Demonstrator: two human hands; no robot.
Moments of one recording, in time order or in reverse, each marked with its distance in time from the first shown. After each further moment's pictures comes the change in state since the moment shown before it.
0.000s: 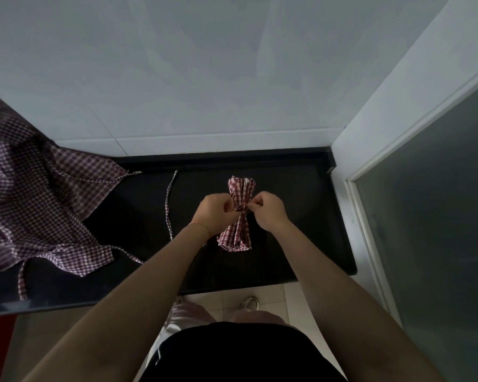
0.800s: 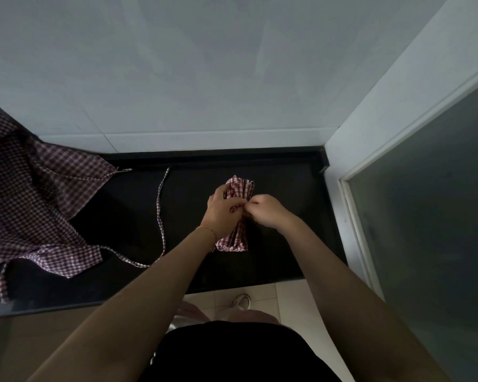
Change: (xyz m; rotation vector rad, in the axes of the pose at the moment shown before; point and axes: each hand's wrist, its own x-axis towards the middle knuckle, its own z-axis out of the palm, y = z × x) left_hand 0.002 0.010 0.027 -0.111 -0.031 -0.001; right_hand -0.004 -0.010 -0.027 -0.044 -0.302 0.044
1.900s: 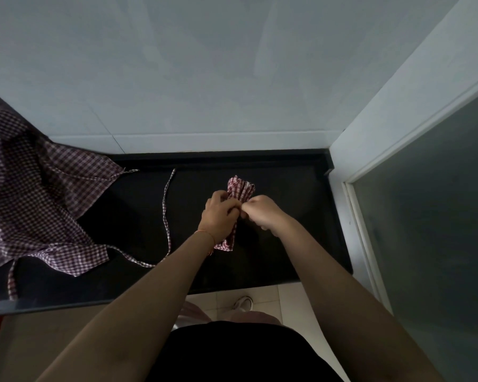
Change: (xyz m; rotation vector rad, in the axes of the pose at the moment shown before) left_hand -0.005 -0.016 -0.007 -0.002 0.029 -0.018; right_hand -0.010 -0.025 0.013 0.083 -0.009 0.109
